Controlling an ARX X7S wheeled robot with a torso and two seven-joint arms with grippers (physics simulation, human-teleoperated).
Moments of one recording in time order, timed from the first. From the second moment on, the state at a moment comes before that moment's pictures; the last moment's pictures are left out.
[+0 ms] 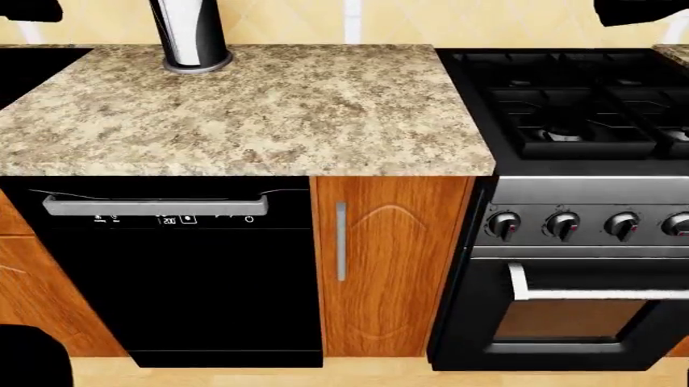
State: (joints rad) left arm -1.21 -0.40 -0.06 0.84 -0.12 -1.49 -0.02; right arm 1.31 0.56 0.18 -0.71 1.19 1.41 0.64
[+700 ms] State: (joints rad) left arm -1.26 -0.42 -0.03 0.81 -0.14 -1.50 -0.03; right arm 1.37 0.57 0.09 -0.66 1.17 1.36 0.64
